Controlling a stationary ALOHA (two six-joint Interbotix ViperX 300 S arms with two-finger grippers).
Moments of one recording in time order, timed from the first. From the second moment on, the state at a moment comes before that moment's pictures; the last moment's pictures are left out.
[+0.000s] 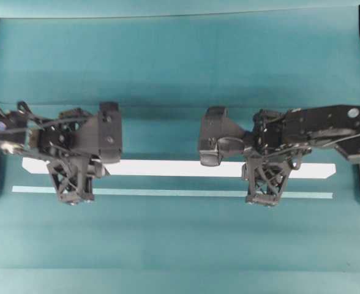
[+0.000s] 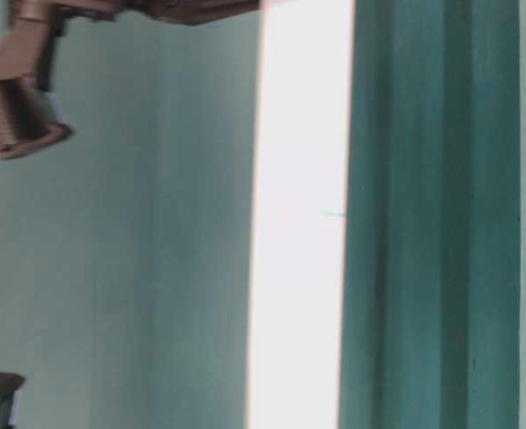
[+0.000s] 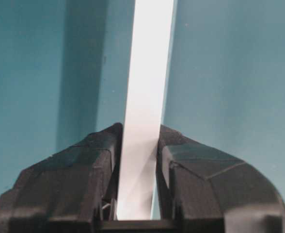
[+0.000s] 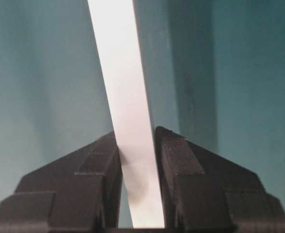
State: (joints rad) left arm 0.01 -0.28 0.69 0.02 0.66 -0.12; right arm -0.01 -0.09 0.46 0.03 1.02 0.13
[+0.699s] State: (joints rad) left arm 0.03 -0.37 0.50 0.02 0.97 -0.11; right arm -0.02 -0.12 0.22 0.03 1.30 0.13
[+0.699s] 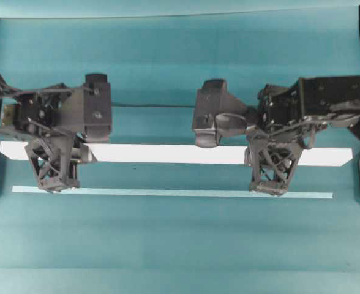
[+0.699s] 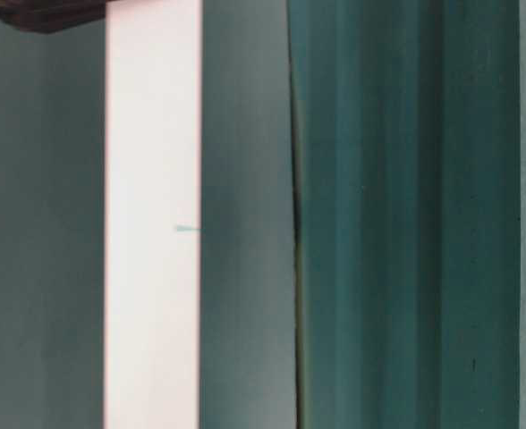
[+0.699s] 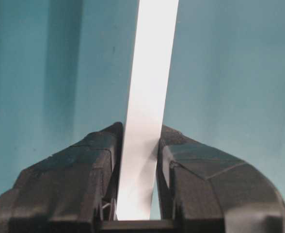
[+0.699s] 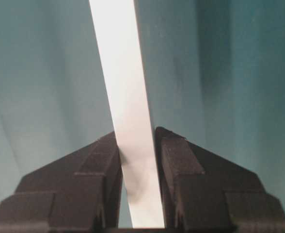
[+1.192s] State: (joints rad) left arm 0.04 -0.39 0.38 0.02 1.11 -0.11; right arm -0.02 -0.12 0.04 0.02 1.48 0.13
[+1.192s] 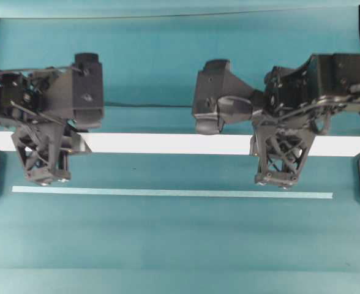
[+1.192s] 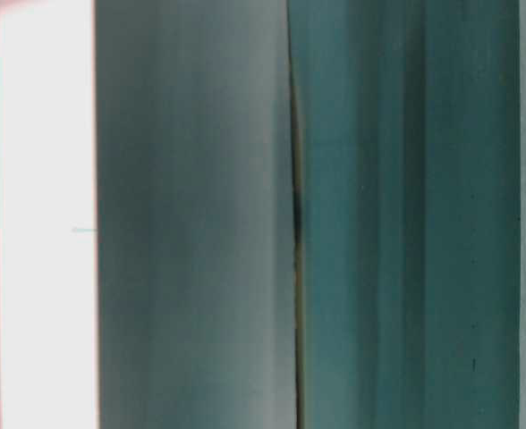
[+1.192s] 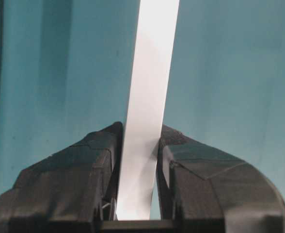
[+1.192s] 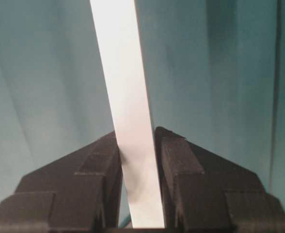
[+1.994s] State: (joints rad) left arm 0.06 -0.41 0.22 0.02 1.27 -0.08; right arm -0.01 -0.12 -0.13 -0.04 1.63 0.13
